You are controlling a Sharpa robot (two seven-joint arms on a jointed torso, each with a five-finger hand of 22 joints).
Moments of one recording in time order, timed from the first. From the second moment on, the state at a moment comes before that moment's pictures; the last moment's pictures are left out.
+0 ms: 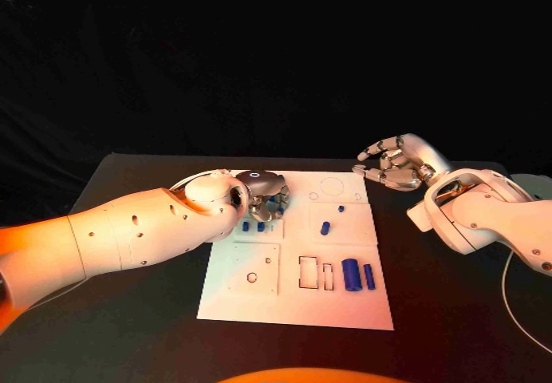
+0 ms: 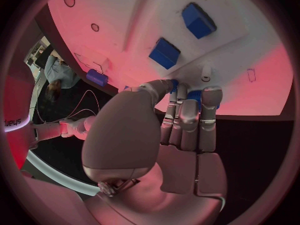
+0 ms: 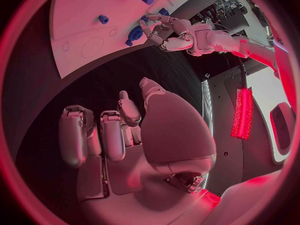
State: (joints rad) left arm 1.21 -0.61 -0.06 1.35 -1.64 -0.12 -0.09; left_hand 1.46 -0.22 0.56 0.16 0.30 0.88 0.13 0.36 0.37 0.96 0.07 0.51 0.19 1.32 0.00 1.34 0.95 0.15 1.16 0.11 1.14 0.91; right arm 1.31 -0.96 -0.12 1.62 -0.99 -0.59 -0.01; right_hand 1.34 -0.12 0.15 0.29 0.27 0.86 0.15 0.28 0.34 1.27 0.07 1.21 1.20 1.46 0.00 1.48 1.31 0.03 1.47 0.11 1.40 1.31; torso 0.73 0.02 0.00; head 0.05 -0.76
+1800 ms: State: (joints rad) left arm 1.20 -0.82 0.00 1.48 -1.45 -0.19 -0.08; left_hand 1.44 -0.22 0.60 0.12 0.27 0.95 0.15 0.32 0.35 1.07 0.09 0.36 0.12 1.34 0.01 1.35 0.93 0.15 1.18 0.11 1.17 0.94; right arm 1.30 -0.96 -0.12 1.61 -0.99 -0.59 -0.01; right_hand 1.34 -0.12 0.15 0.29 0.27 0.86 0.15 0.28 0.34 1.27 0.07 1.21 1.20 1.46 0.00 1.48 1.31 0.03 1.47 0.11 1.40 1.31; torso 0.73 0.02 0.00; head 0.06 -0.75
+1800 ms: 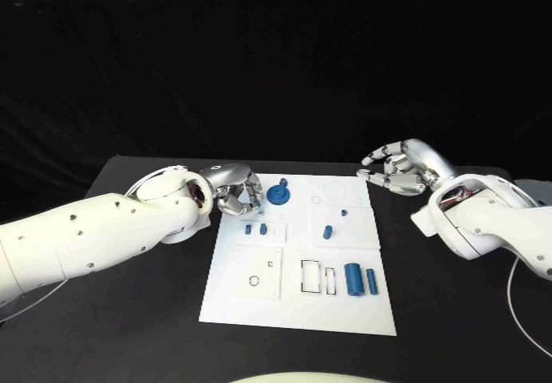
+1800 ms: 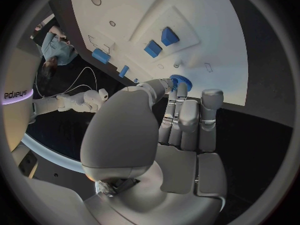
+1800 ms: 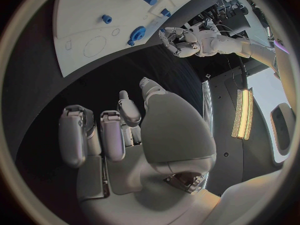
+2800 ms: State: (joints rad) left arm 1.18 -0.78 0.00 1.43 -1.46 -0.15 -0.08; left_hand 1.44 -0.22 0.60 0.11 0.27 0.95 0.15 0.32 0.35 1.07 0.09 0.36 0.12 1.34 0.01 1.35 0.93 0.15 1.18 0.11 1.17 0.94; right arm 1.30 -0.96 -0.12 1.62 -0.99 -0.59 -0.01; right_hand 1.34 -0.12 0.15 0.29 0.27 0.86 0.15 0.28 0.34 1.27 0.07 1.21 1.20 1.46 0.00 1.48 1.31 0.03 1.47 0.11 1.40 1.31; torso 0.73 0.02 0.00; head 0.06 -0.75
